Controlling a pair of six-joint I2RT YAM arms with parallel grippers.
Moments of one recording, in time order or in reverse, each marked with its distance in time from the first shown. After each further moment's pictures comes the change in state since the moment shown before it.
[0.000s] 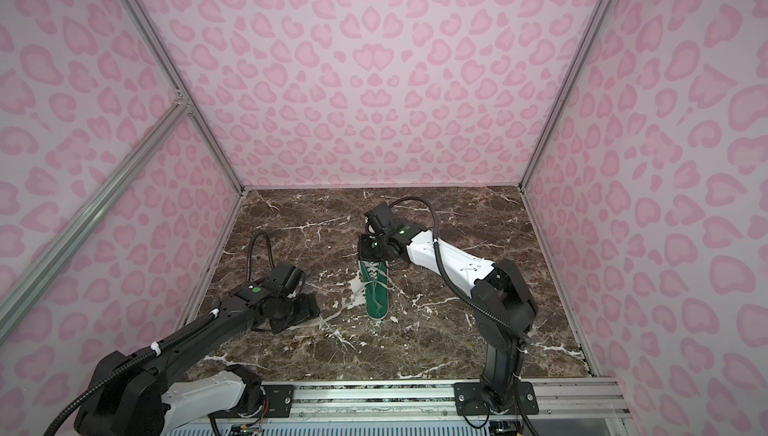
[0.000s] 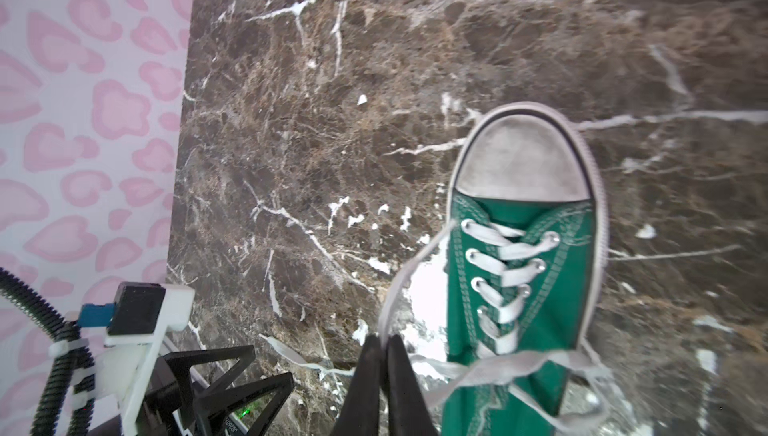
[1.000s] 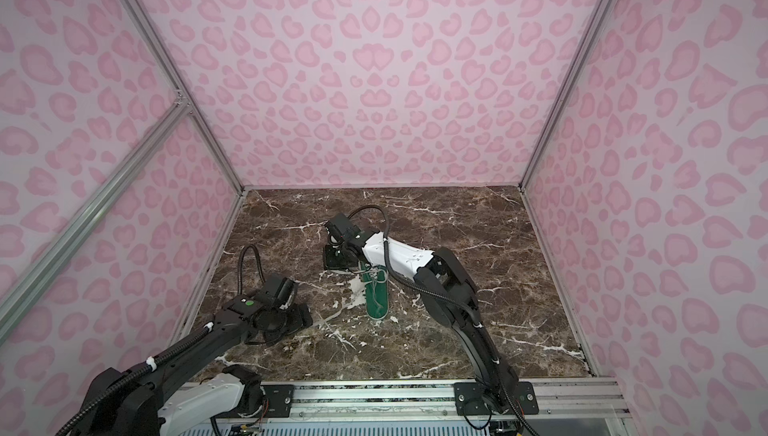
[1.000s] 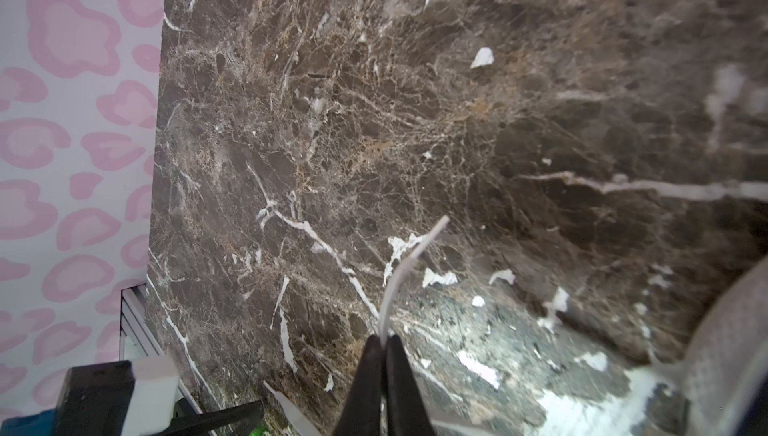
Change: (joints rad) left arm 0.039 -0.065 -0.121 0.046 0.009 -0.031; right arm 0.106 0.418 0.373 -0.024 -0.056 0.006
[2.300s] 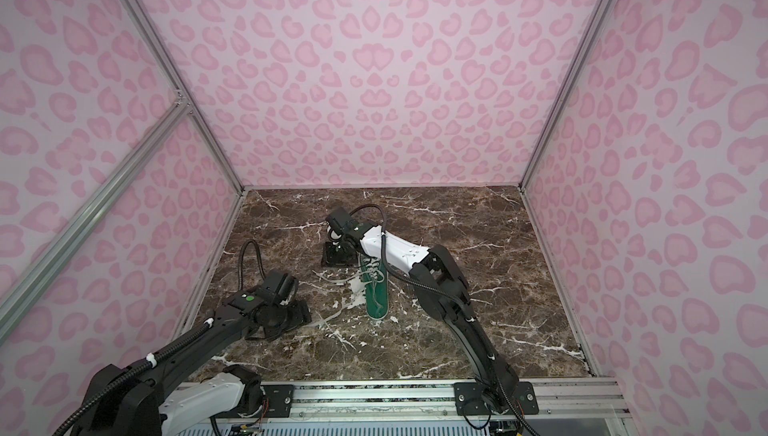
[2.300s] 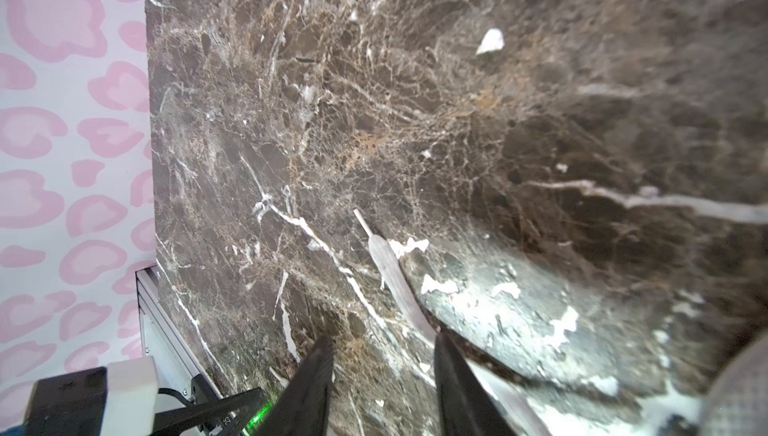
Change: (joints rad) left arm -0.011 0.032 0.062 -0.031 -0.037 0.017; right arm -0.041 0.059 0.123 -0.134 -0.095 -0.029
